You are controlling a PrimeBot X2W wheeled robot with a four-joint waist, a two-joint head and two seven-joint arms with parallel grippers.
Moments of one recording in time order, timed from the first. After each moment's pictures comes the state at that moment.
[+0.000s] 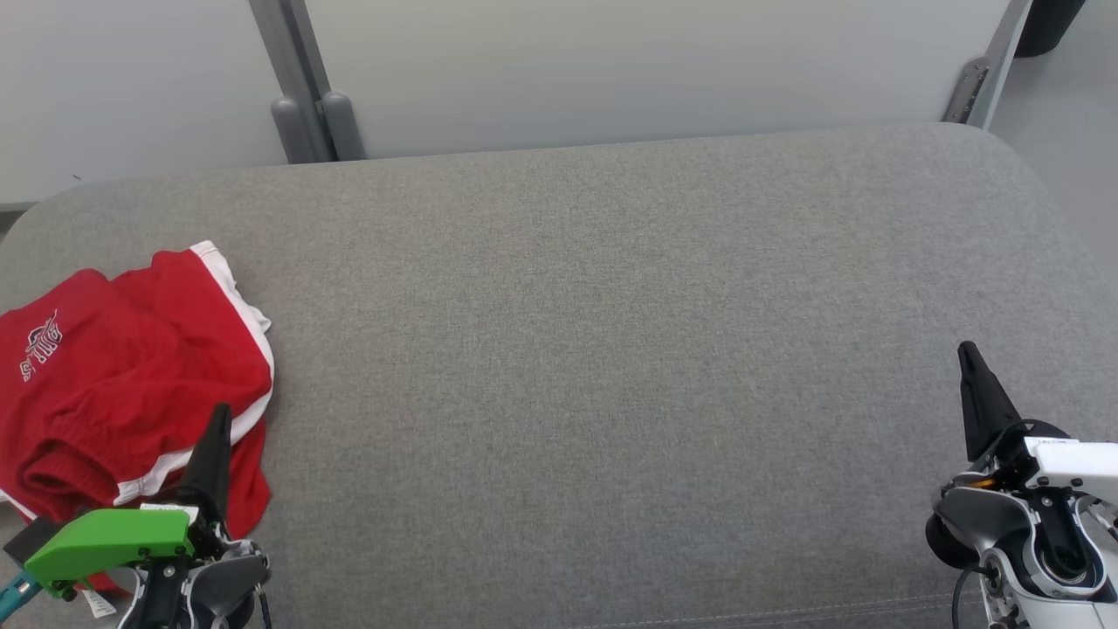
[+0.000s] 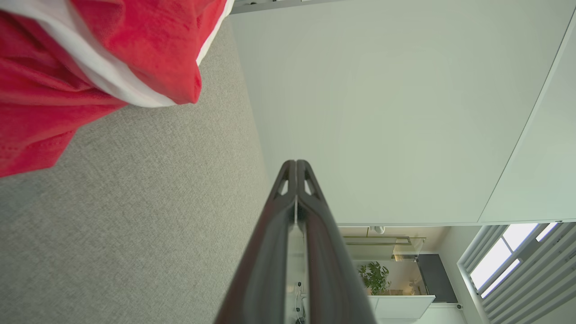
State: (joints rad) left arm -0.09 0.07 0.03 0.27 -1.66 -0.12 0.07; right arm -0.05 -0.10 -0.05 0.27 1.69 0.12 0.04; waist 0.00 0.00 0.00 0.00
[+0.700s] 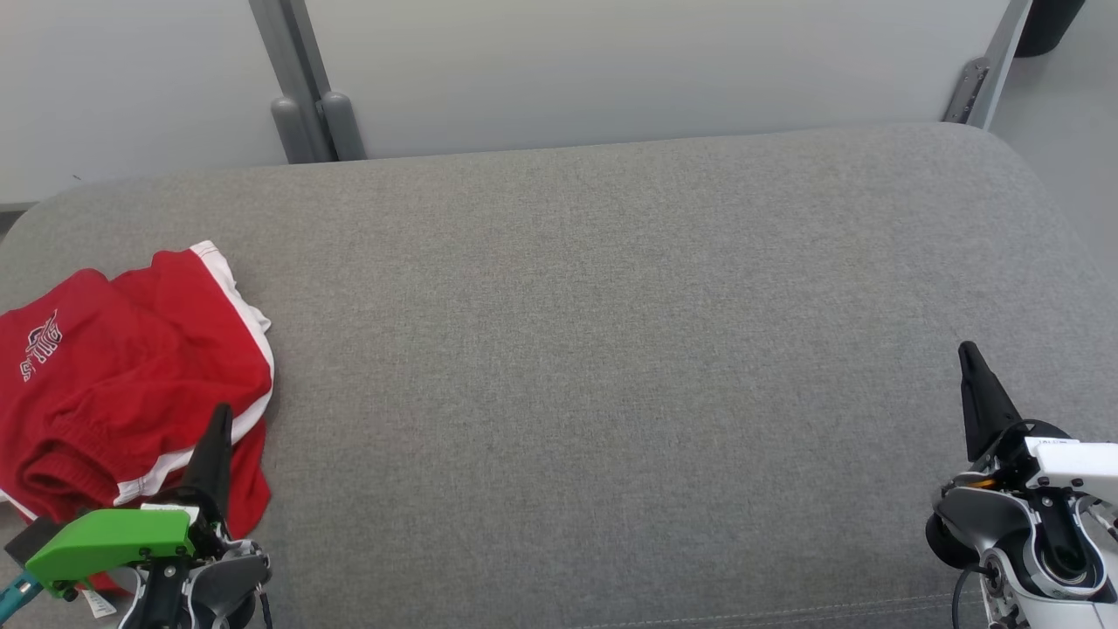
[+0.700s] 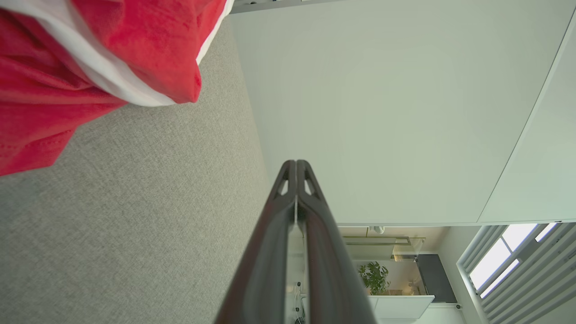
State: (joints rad) left arm -0.09 0.07 0.03 0.27 -1.66 -0.12 0.07; right arm -0.05 -0.09 -0.06 0.27 1.69 0.12 0.04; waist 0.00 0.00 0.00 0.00
